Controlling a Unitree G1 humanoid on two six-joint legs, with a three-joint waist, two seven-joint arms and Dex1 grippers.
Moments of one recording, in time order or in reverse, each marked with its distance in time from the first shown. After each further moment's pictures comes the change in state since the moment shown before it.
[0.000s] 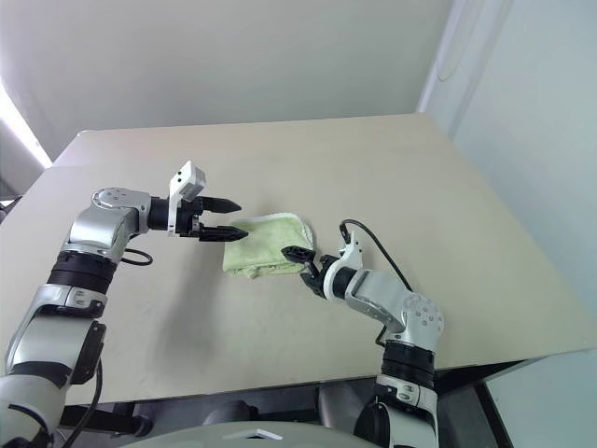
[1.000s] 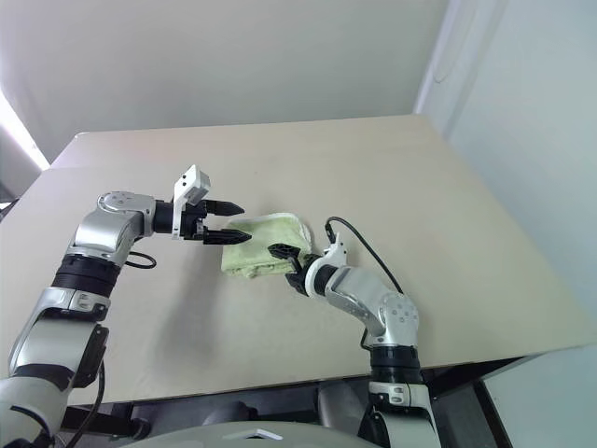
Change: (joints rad) left arm 0.020 -0.013 -0.010 -0.016 0.000 0.000 0.019; right arm 0.001 -0.037 0.240 0.068 0.022 -0.276 0.016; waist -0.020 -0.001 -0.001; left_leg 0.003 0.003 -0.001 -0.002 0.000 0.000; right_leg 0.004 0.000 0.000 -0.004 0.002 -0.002
